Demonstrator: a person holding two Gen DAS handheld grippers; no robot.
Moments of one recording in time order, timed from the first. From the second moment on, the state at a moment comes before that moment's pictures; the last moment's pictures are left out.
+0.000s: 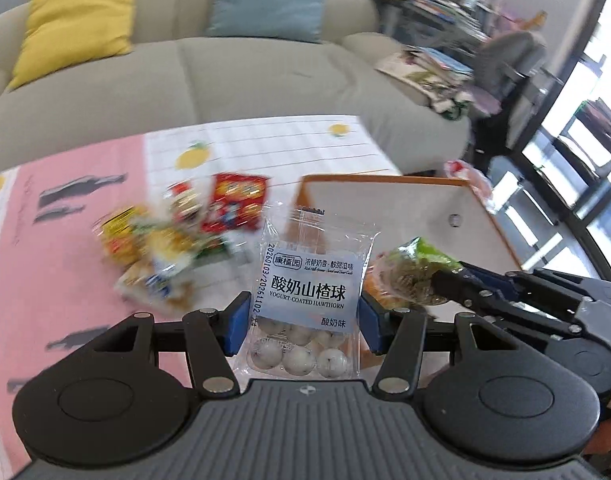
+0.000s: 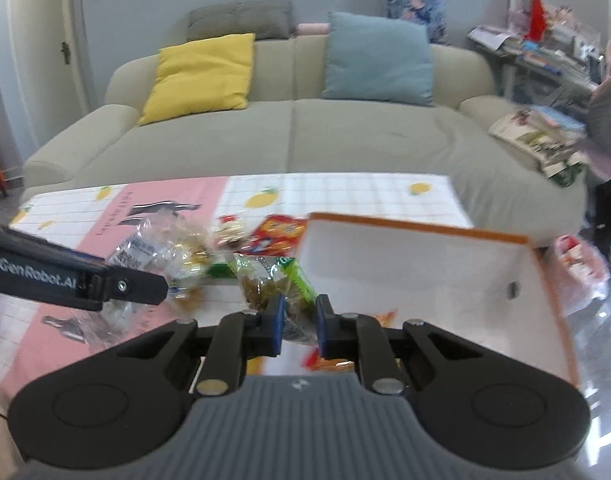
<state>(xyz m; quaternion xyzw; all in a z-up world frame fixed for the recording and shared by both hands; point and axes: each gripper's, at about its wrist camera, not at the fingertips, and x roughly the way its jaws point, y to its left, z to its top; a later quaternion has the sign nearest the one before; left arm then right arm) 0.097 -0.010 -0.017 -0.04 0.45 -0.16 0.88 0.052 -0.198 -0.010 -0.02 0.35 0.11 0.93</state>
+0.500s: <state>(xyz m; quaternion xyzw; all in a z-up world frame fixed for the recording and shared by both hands) 0.151 -0.112 -0.032 0.04 0.47 -0.23 0.85 0.100 -0.283 -0.025 -0.01 0.38 0.04 0.92</state>
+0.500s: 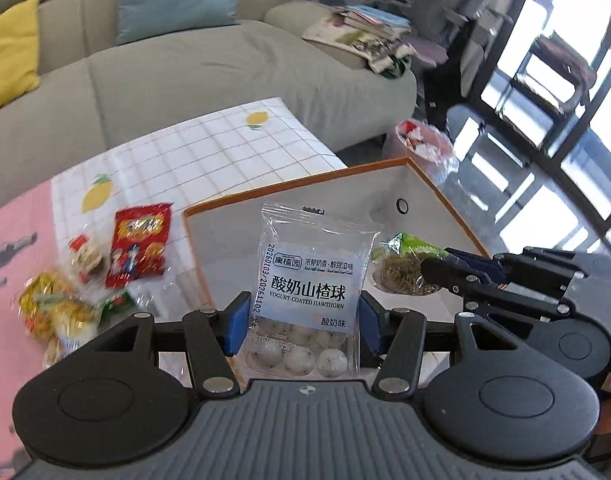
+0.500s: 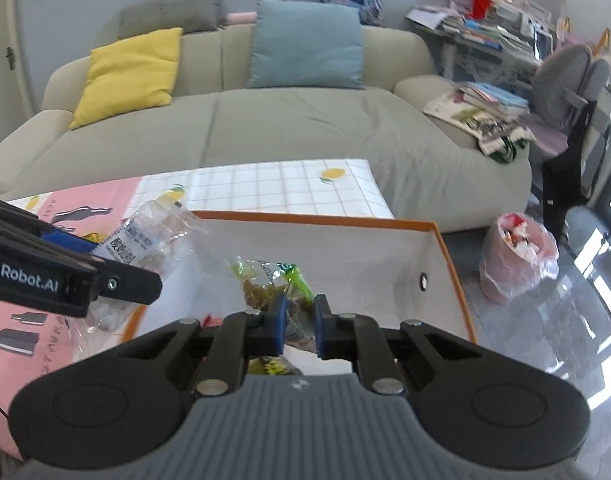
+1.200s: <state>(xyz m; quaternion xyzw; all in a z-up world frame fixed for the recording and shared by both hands) 0.194 -0.178 -0.104 0.18 0.55 -0.24 0.78 0.151 -0.305 -0.102 -0.04 0.52 0.04 0.85</state>
